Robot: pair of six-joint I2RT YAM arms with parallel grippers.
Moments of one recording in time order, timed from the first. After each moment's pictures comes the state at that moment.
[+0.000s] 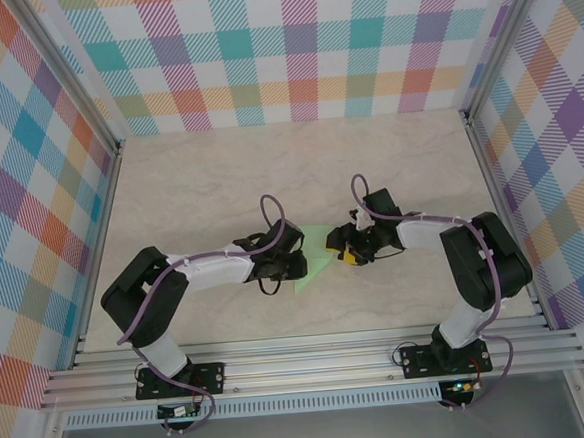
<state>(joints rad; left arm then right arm) -0.81 1.69 0.91 -0.27 0.06 -0.73 0.39 1.67 0.77 -0.16 -0.69 0.79</state>
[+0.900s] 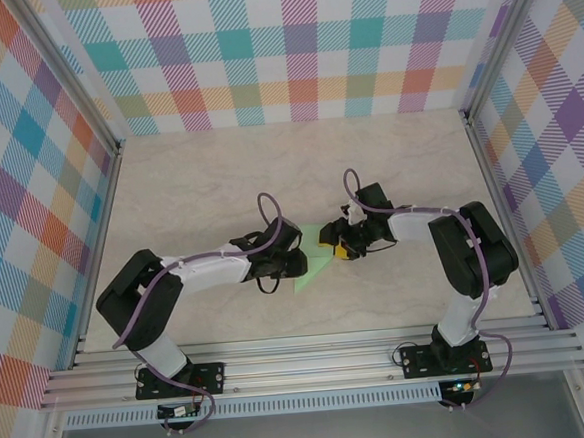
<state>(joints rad) -0.81 1.65 0.90 -0.27 0.06 -0.73 0.41 1.77 0.86 -0.15 -0.74 0.80</state>
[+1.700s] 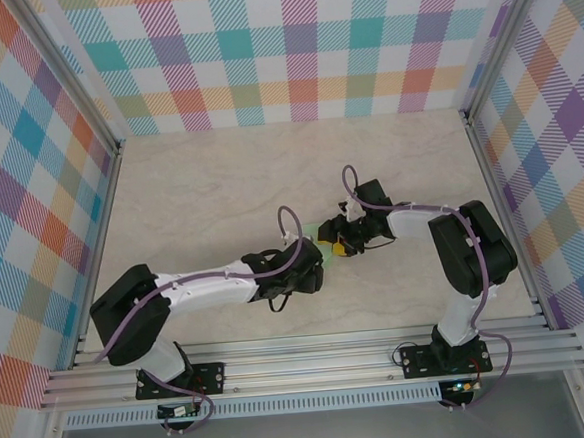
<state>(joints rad) -1.04 1.61 0.93 -0.37 -0.23 -0.73 0.41 1.77 0.90 -0.17 -0.77 0.78</state>
